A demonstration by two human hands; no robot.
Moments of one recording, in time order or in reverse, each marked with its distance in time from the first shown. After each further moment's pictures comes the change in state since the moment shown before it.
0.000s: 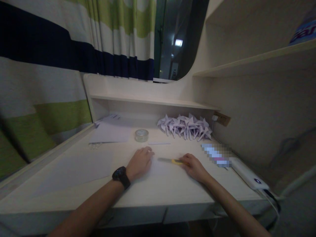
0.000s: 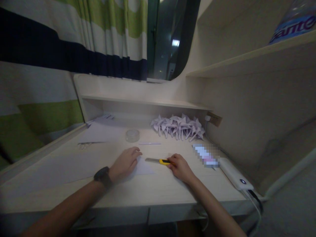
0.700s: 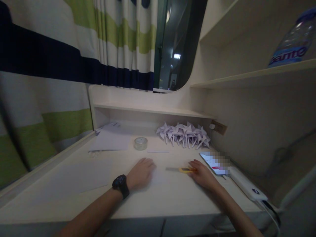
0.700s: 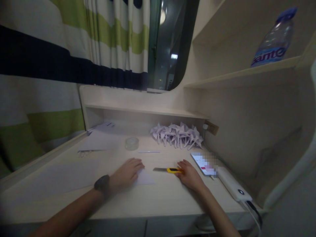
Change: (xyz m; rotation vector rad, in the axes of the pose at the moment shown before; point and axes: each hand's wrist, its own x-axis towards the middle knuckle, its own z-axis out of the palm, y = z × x) left_hand -0.001 0.001 0.006 -0.011 -0.136 0.131; right_hand -0.016 0.035 -0.030 -0.160 0.032 0.128
